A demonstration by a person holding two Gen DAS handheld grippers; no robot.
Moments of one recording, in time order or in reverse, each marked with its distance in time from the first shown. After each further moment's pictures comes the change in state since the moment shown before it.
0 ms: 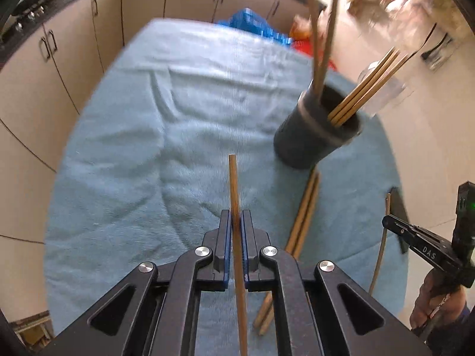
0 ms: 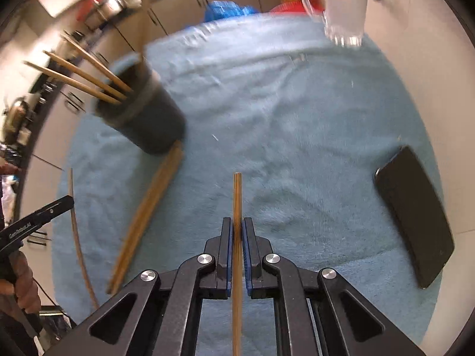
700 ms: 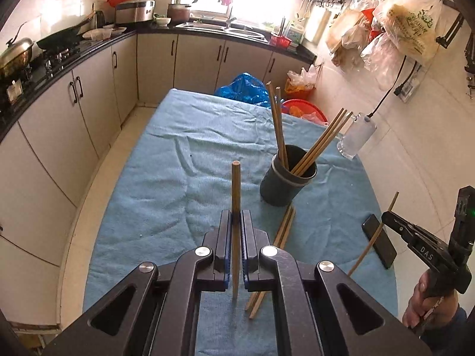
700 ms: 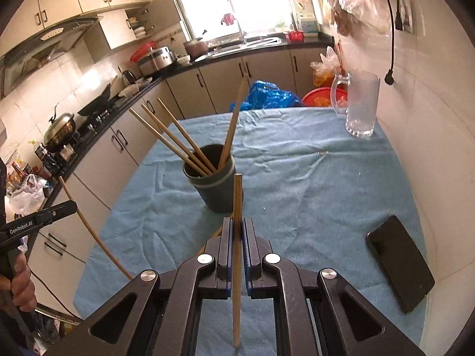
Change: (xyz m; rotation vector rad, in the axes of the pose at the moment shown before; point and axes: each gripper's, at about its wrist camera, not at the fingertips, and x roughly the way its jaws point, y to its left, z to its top) left arm -0.108 -0.020 -0.021 0.022 -0.262 0.046; right arm -0.089 0.038 -0.015 -0.111 -0.316 0.101
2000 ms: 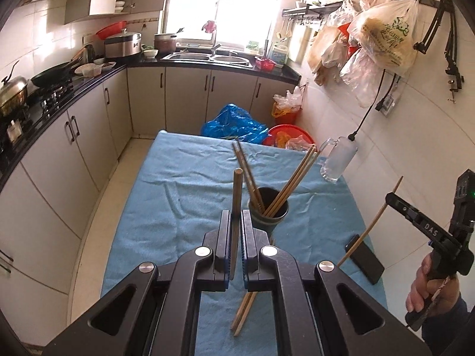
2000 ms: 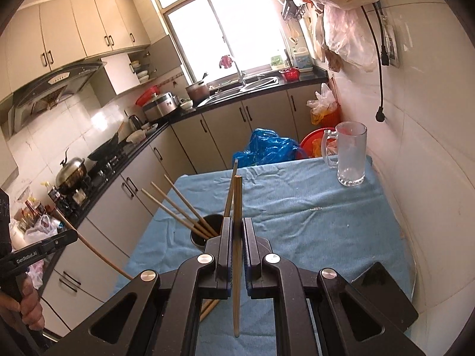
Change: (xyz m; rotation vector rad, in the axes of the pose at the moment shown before) left arm -0.050 -0.047 0.046 0.083 -0.107 -0.015; right arm -0.055 -0.023 0.057 0.068 -0.188 0.045
